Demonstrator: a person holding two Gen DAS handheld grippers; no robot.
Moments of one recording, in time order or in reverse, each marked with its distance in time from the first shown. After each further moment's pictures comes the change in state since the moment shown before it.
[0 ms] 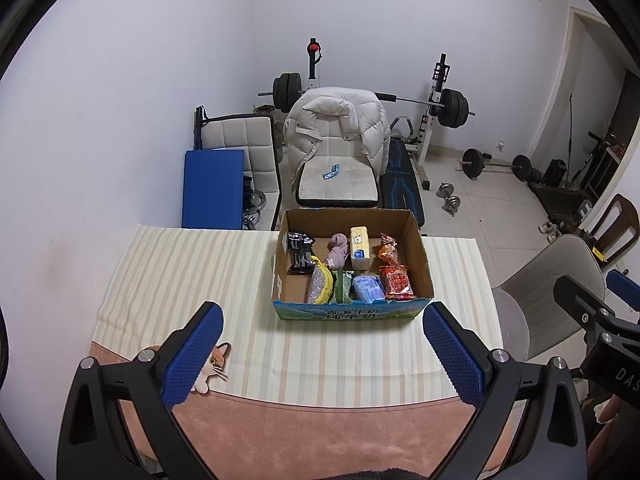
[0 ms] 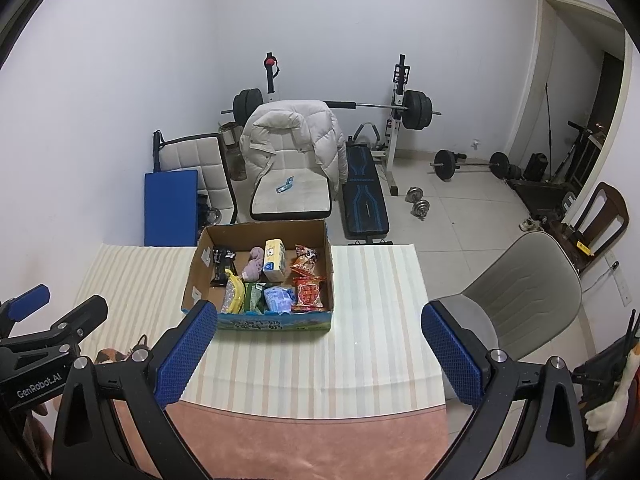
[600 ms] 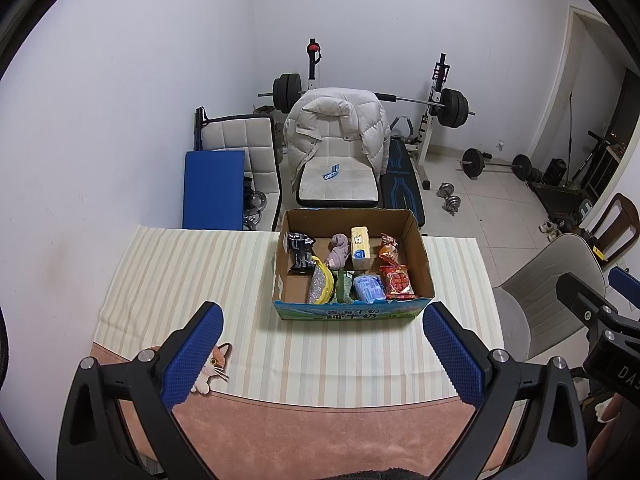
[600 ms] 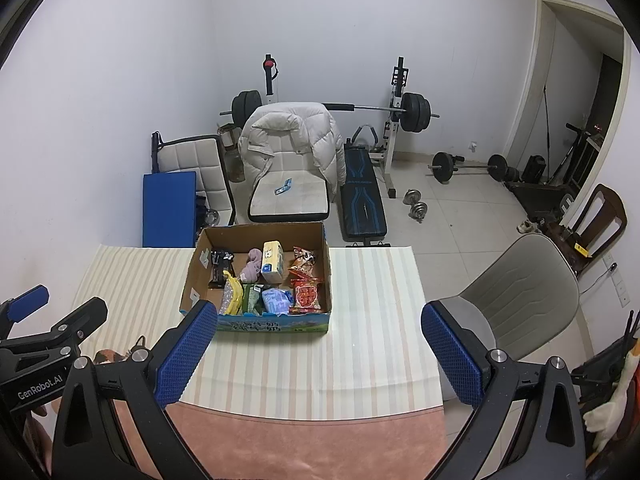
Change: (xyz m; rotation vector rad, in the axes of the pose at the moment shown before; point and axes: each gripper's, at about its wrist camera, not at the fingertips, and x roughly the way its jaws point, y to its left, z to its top) left arm -0.001 -0.001 0.000 -0.001 -0.002 0.001; right arm 0.000 0.001 0.000 0.002 -0.003 -0.005
